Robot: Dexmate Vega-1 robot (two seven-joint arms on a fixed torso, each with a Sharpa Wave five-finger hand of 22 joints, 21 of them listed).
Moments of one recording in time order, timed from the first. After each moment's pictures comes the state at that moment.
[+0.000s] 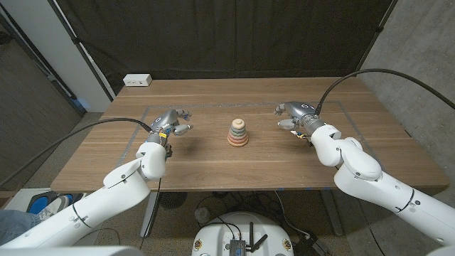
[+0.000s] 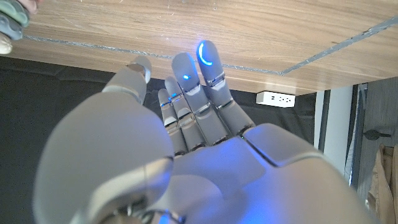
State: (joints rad) left arm 1.20 0.88 0.40 -2.23 0.23 0.69 0.43; left_hand 0.97 0.01 0.39 -0.17 0.35 0.62 -0.04 0.21 0.29 0.73 -0.17 0.20 0.67 1.01 -0.16 1.35 0.54 0.76 -0.08 1.53 0.19; right arm -1.05 -0.89 -0.55 -2.25 -0.68 -0.67 0.06; right_hand 0.97 -0.01 0.53 -0.16 0.35 0.57 -0.06 0.29 0.33 0.63 -0.12 0.21 0.62 1.16 -0.22 1.49 1.22 1.09 -0.20 1.43 0.20
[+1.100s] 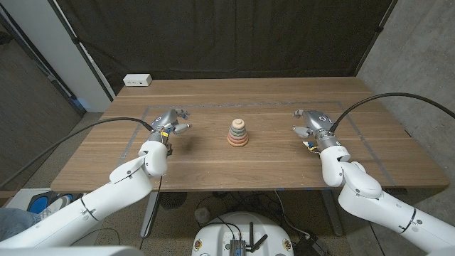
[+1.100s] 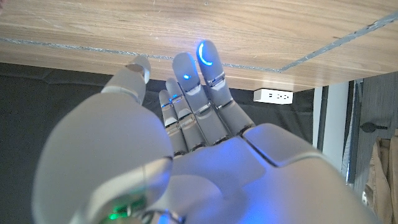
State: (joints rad) left arm 1.11 0.88 0.47 -2.13 0.25 0.67 0.46; left_hand 0.97 0.01 0.39 -0.17 0.35 0.60 -0.05 0.21 0.29 0.70 -0.18 0.20 0.67 1.00 -0.15 1.35 0.54 0.76 -0.08 1.53 0.19; right arm -1.15 -0.89 -0.55 -2.15 -0.63 -0.73 -0.29; right_hand 0.97 -0.01 0.53 -0.16 0.35 0.58 -0.06 0.30 0.34 0.64 -0.13 0.21 0.63 1.16 -0.22 1.50 1.22 1.09 -0.20 1.43 0.20
